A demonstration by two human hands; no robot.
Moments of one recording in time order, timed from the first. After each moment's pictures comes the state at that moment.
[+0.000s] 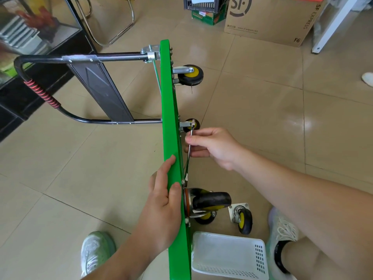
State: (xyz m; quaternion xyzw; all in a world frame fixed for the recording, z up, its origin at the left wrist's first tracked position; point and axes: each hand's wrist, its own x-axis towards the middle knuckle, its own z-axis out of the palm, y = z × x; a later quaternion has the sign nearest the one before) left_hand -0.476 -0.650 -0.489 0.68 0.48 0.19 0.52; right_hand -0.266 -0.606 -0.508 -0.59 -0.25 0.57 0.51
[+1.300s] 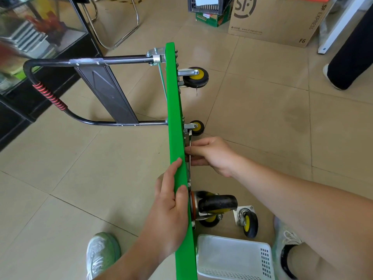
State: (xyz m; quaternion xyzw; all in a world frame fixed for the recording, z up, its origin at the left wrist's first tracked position) left_hand -0.474 -0.650 -0.485 0.68 0.47 0.19 0.53; right_hand -0.278 -0.599 -0.534 -0.61 -0.25 0.58 0.48
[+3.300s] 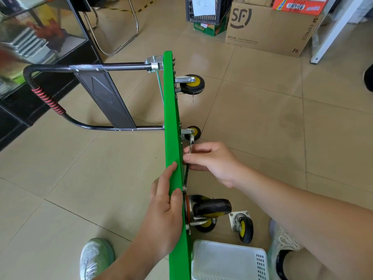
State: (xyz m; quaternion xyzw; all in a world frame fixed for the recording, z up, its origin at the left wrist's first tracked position) left_hand -0.474 -0.651 -0.490 0.68 0.48 0.21 0.52; right_hand -0.281 -0.629 -0.501 -0.59 -0.31 0.55 0.51
